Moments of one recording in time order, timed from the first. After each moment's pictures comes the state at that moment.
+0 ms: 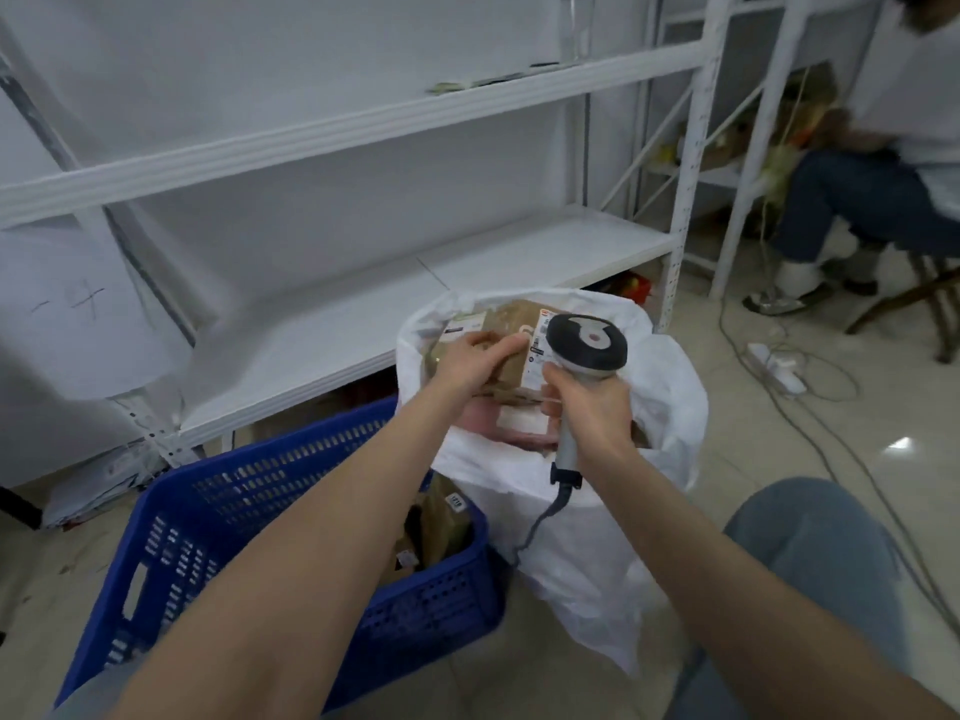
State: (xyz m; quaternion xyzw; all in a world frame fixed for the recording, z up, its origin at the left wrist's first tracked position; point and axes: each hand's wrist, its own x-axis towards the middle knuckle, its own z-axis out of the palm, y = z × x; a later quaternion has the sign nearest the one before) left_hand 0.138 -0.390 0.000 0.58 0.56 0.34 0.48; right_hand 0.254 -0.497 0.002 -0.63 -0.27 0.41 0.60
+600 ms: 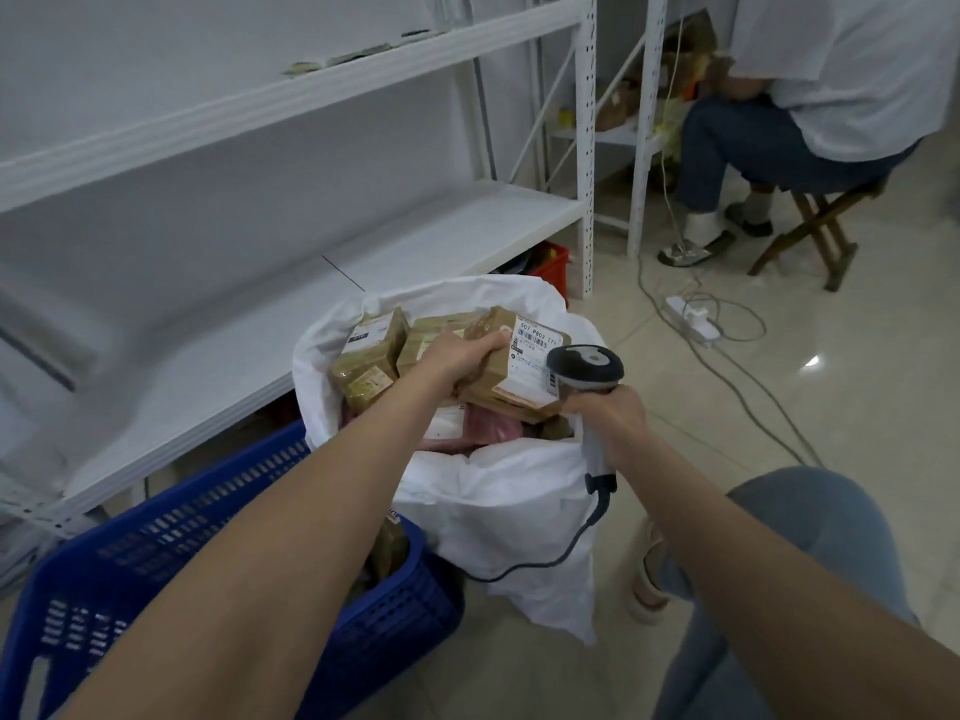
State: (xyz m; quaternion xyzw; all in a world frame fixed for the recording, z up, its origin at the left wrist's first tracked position) left_hand 0.253 -0.366 -0.011 0.63 0.61 0.17 0.45; right_hand 0.387 -0.491 -0.060 -0.73 -0.17 0.42 0.52
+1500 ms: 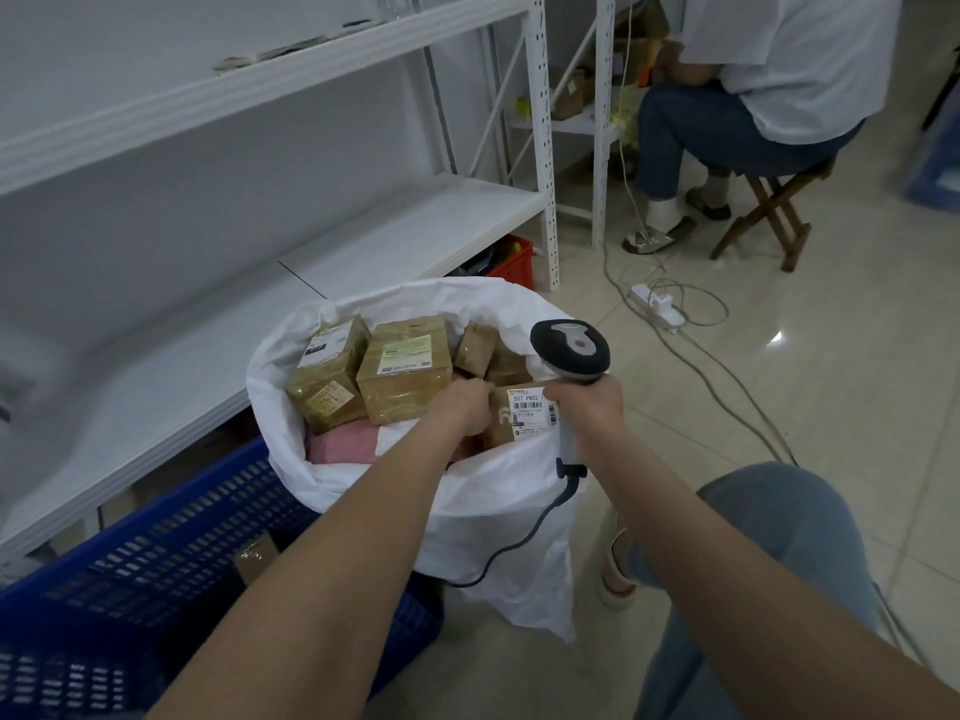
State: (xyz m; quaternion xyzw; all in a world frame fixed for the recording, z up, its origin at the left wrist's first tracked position) left_hand 0.298 -0.376 -0.073 0.87 0.47 -0.11 0.12; right_hand 0.404 -0.493 -0.051 -0.70 -0.15 0.38 0.58
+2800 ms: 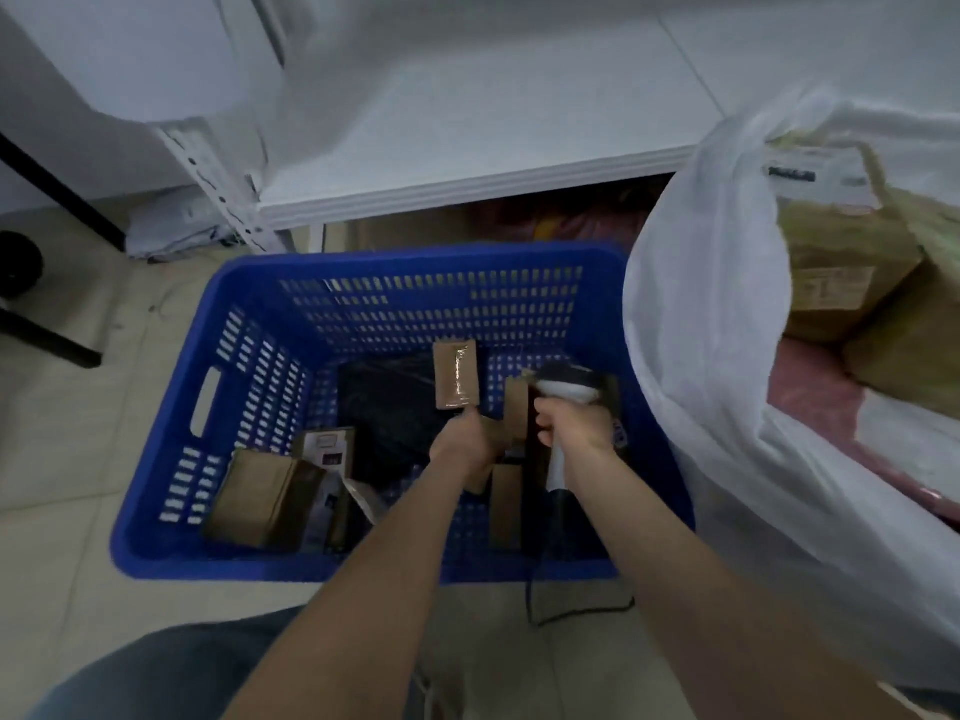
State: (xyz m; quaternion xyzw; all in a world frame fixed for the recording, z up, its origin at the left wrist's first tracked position) left_hand -0.099 -0.324 -0.312 0.48 0.78 -0.01 0.40; right_hand 0.030 -0.320 -0.232 -0.72 -0.19 0.61 0.26
